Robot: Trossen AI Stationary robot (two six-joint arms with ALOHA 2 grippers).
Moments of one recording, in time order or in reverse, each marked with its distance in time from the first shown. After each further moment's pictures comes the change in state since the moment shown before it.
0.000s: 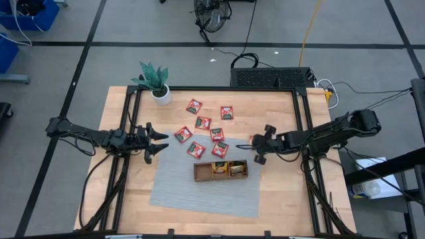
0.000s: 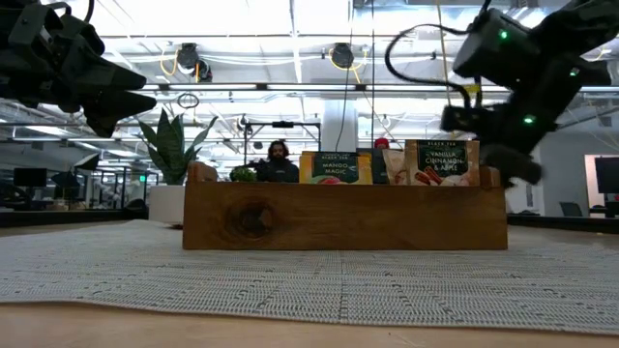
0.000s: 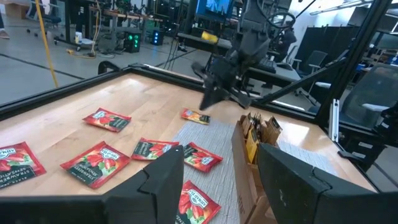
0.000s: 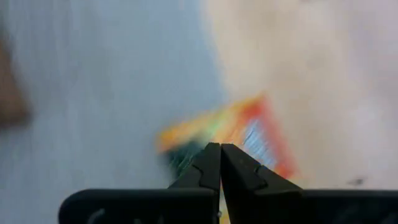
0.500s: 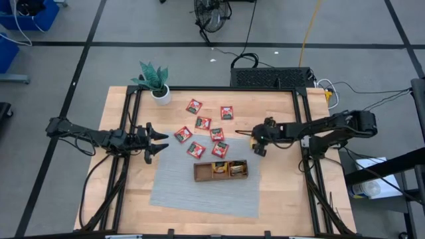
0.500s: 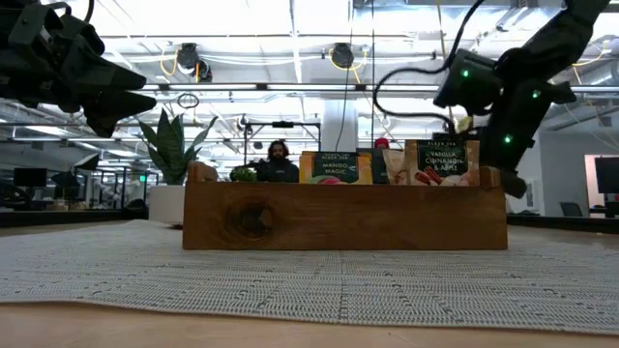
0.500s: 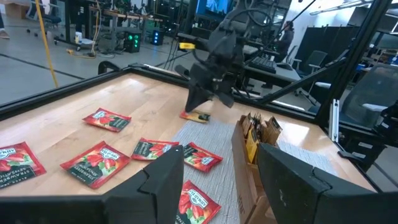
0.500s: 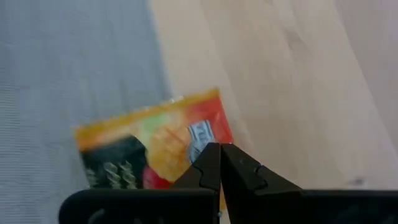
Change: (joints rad) left arm 0.000 0.000 0.000 0.000 0.000 0.000; right arm -0.243 0.045 -0.010 0.012 -0.178 -0.164
